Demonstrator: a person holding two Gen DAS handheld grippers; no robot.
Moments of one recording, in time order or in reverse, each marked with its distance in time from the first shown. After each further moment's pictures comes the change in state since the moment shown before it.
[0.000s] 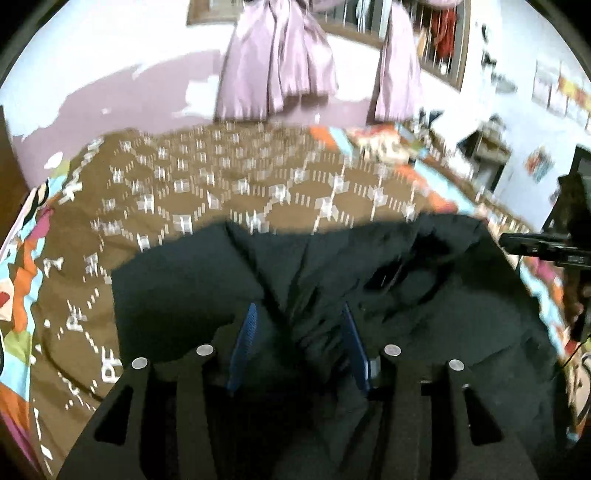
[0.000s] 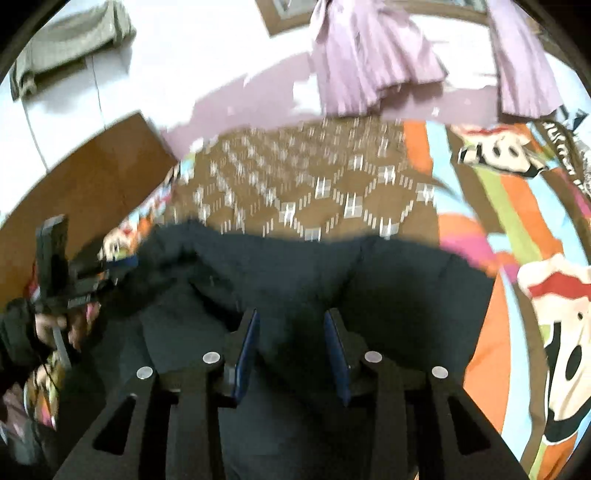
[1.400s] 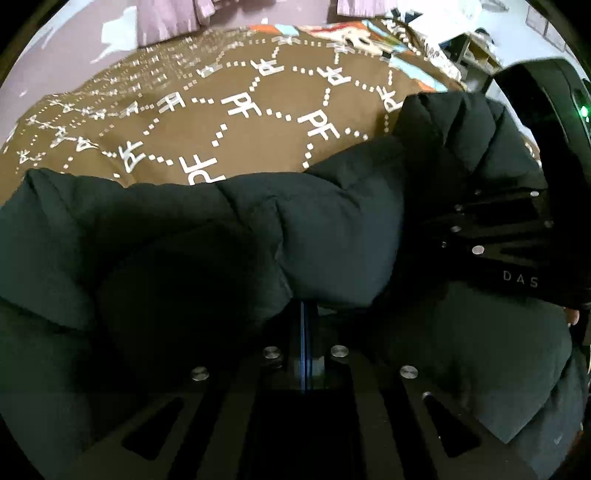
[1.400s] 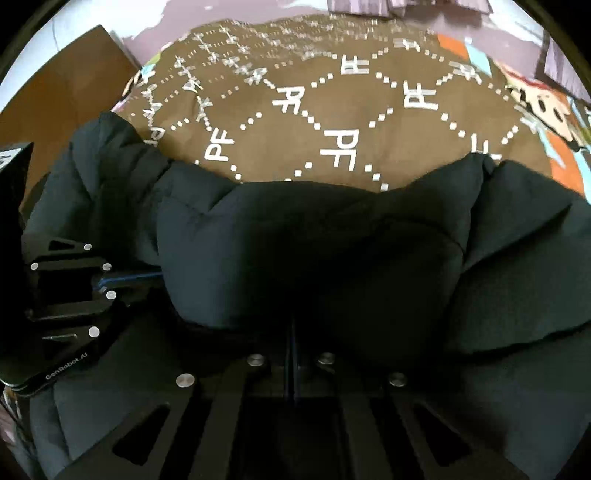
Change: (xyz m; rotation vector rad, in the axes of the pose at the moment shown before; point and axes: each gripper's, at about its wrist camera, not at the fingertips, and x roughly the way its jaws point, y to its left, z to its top) left arm 0.142 -0.051 -0.007 0.128 0.389 -0.065; right arm 0.160 0.015 -0.014 -0.058 0.400 -0.103
